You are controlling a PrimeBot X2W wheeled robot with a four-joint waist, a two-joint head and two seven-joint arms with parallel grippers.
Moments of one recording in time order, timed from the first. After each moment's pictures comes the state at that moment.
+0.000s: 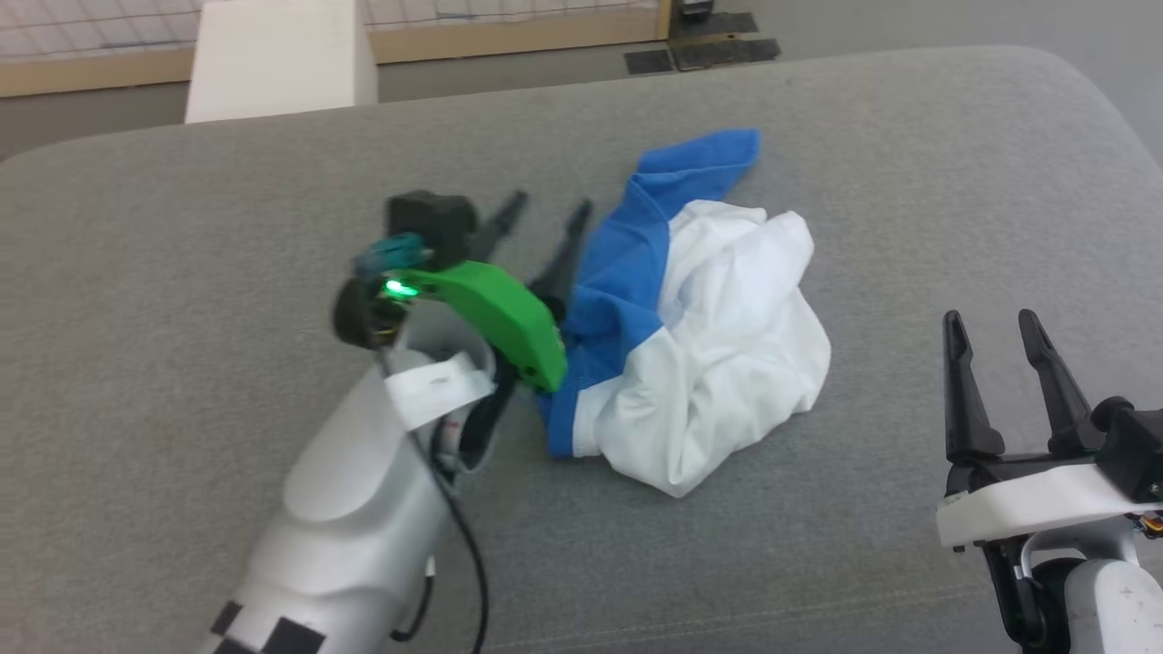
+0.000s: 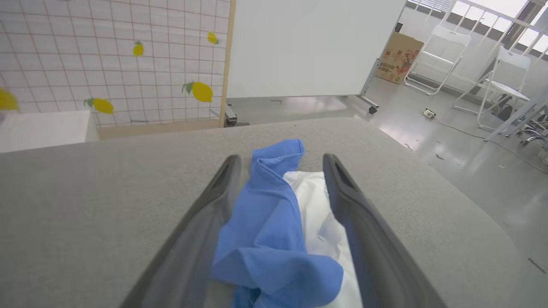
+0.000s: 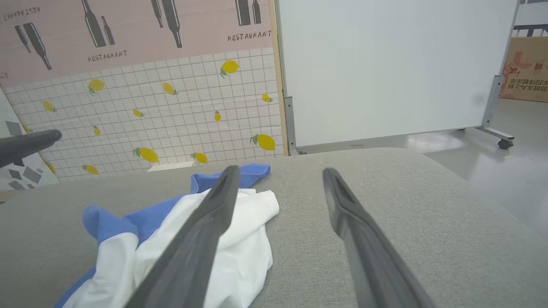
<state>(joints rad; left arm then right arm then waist) -0.67 0.11 -0.51 0.46 -0.62 -0.03 -0.02 -0.08 -0.05 -0.10 -0.02 0.17 0.13 -0.13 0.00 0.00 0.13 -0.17</state>
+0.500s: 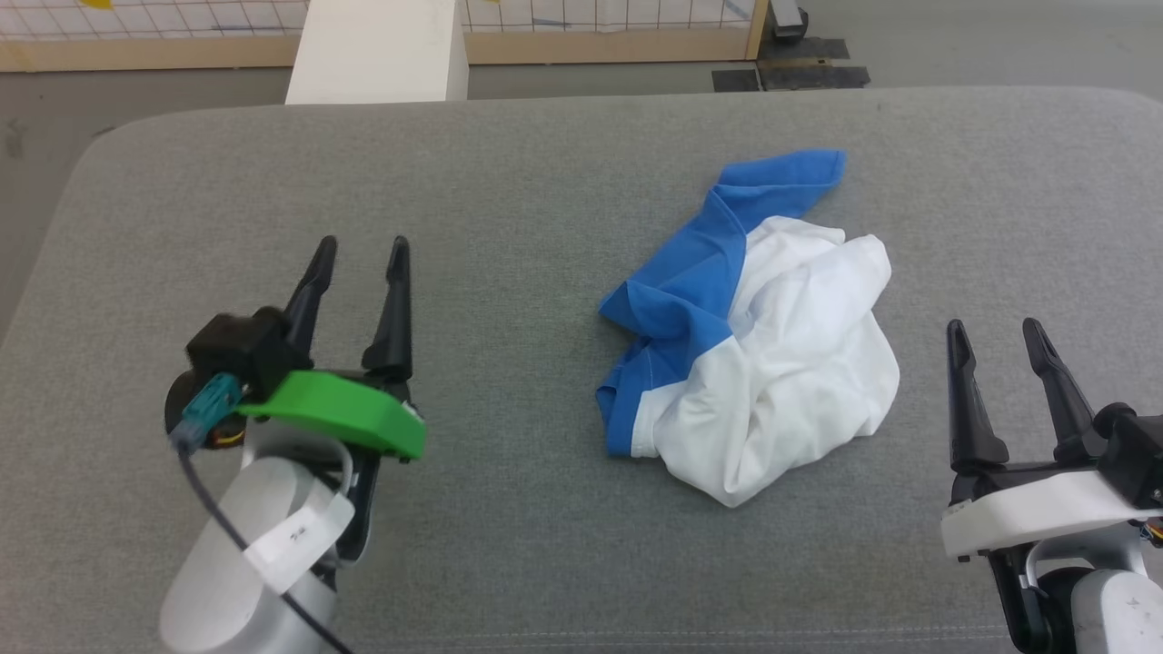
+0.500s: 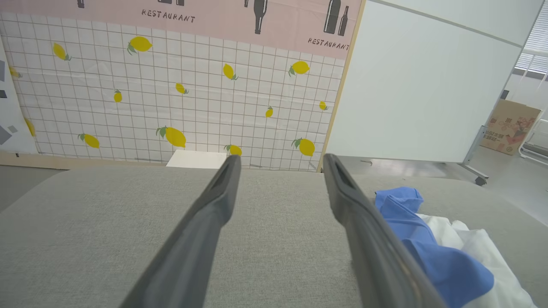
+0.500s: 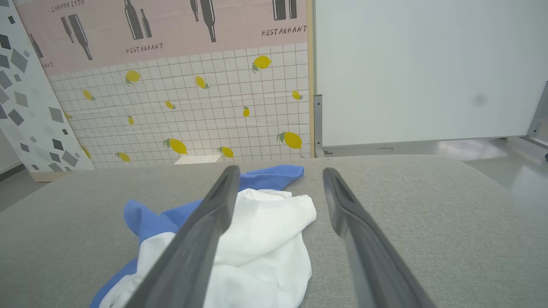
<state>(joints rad) -0.39 0.26 -0.31 0.22 -0.51 0.04 -0.25 -0.06 -0.05 -0.10 -0.05 0.16 0.13 -0.09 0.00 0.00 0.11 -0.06</state>
